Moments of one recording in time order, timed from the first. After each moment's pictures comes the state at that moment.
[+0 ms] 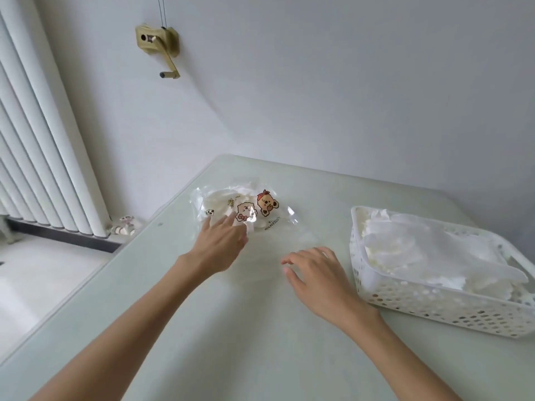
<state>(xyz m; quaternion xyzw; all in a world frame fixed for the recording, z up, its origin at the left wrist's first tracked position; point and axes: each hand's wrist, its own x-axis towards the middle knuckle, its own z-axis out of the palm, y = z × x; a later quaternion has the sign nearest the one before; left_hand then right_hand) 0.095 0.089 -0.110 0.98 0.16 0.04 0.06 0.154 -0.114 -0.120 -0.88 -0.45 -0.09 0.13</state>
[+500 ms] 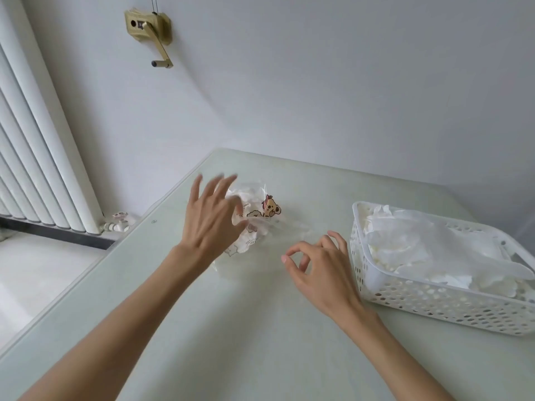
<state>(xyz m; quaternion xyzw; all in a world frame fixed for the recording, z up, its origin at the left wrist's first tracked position) 0.103 0.097 -0.092 0.94 0.16 0.31 -0.04 0.159 -0.107 -0.128 -0.86 -0.39 -0.19 0.26</state>
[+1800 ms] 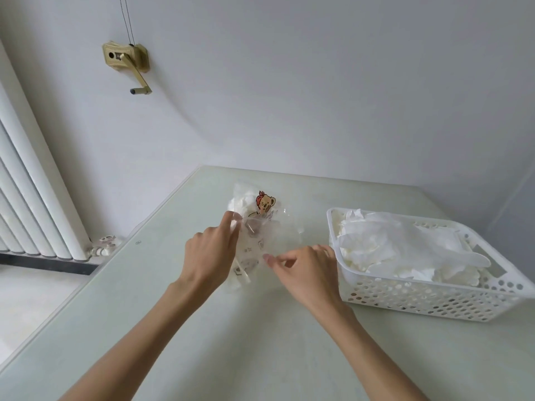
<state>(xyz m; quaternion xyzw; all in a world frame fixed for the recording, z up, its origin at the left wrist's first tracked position) 0.099 0.055 -0.101 0.93 0.17 0.29 0.14 0.151 -0.112 -0.101 -0.93 -0.26 -0.09 0.25</state>
